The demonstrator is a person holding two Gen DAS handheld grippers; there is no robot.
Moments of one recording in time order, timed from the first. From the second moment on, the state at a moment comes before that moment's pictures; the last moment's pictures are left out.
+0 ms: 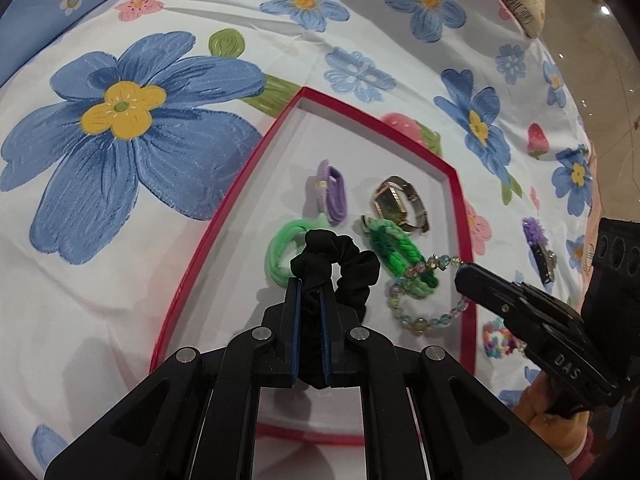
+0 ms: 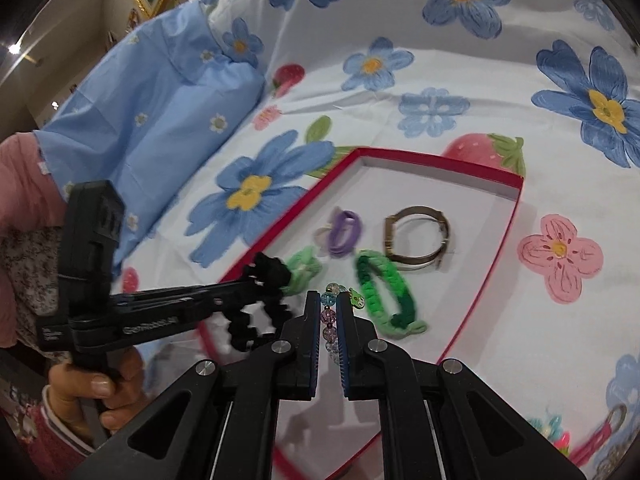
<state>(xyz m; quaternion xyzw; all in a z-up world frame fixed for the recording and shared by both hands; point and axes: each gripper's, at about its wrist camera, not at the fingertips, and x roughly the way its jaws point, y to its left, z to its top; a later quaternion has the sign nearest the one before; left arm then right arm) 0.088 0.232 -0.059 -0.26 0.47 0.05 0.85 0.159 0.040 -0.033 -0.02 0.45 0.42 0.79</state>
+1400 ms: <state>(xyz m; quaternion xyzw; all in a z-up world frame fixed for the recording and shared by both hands) 0.064 0.203 -0.036 -0.25 0.46 0.05 0.85 0.152 -0.009 -0.020 -0.01 0.44 0.39 0.81</state>
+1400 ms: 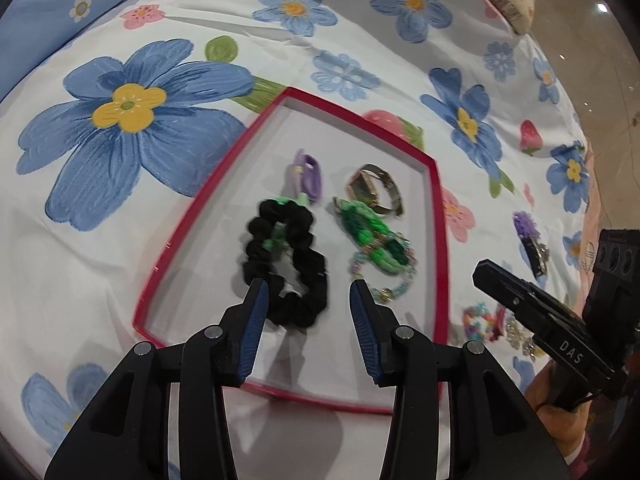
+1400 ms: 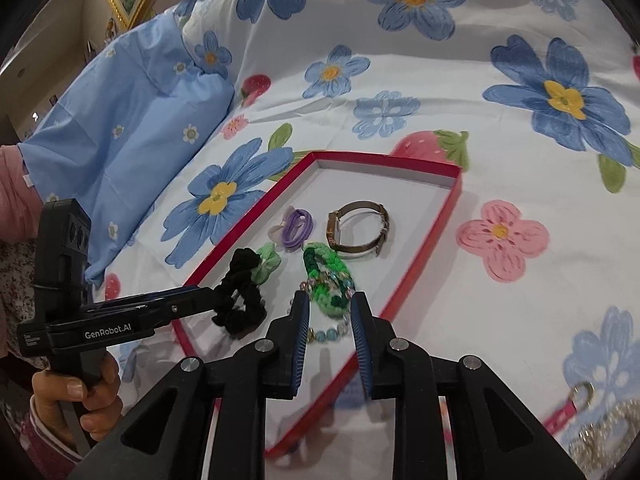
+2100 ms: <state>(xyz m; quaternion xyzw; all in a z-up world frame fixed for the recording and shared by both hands) 0.049 0.107 -0.023 -0.22 0.46 -0.04 0.86 0.110 -0.130 -0.014 0.03 0.44 0.31 0.84</state>
